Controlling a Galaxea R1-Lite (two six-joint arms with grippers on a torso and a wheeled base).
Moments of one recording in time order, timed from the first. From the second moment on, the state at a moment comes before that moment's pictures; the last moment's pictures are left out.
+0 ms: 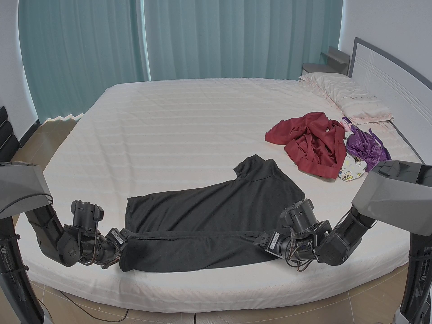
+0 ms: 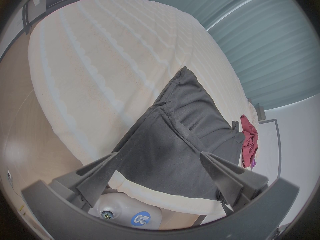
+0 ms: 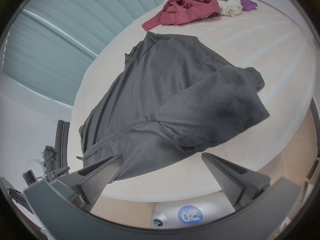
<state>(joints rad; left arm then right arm) -0.09 2.11 -0.46 -0.75 -0.13 -0.95 0.56 2.25 -0.80 -0.58 -0.08 0.93</state>
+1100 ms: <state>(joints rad) -0.10 2.11 -0.46 -0.75 -0.13 -0.95 0.53 2.33 -0.88 -0.56 -0.09 0.83</state>
